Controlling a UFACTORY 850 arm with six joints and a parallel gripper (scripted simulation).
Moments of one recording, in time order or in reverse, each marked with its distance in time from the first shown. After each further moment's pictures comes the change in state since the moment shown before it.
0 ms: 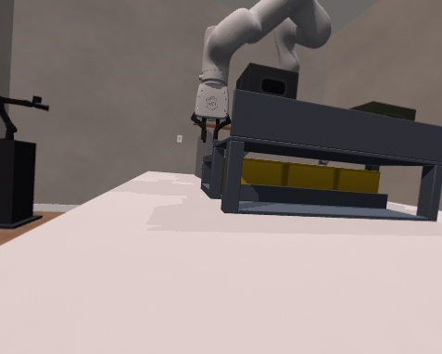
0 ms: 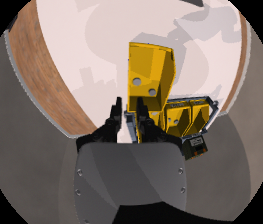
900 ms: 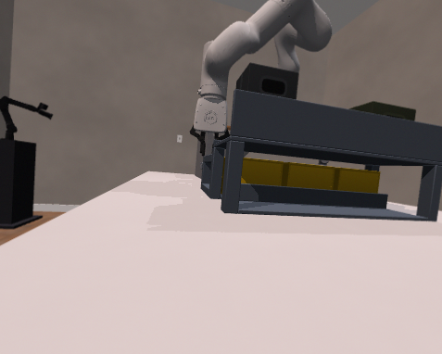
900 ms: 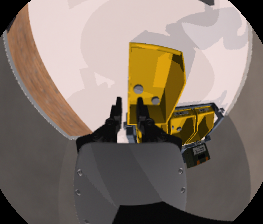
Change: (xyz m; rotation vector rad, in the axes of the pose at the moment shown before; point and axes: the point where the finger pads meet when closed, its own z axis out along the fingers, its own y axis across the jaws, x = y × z) arm 0.000 0.000 0.043 0.000 0.000 0.000
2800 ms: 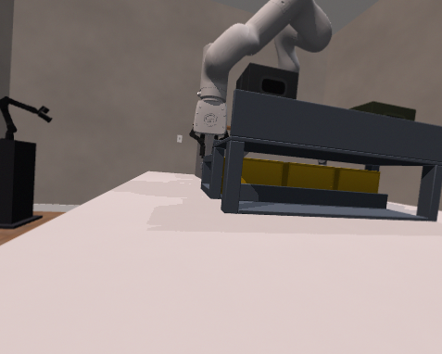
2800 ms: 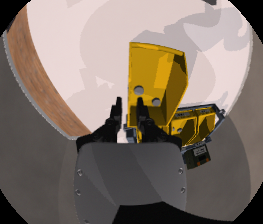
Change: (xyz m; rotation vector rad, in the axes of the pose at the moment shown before) arm -0.001 0.000 0.007 0.000 0.000 0.000
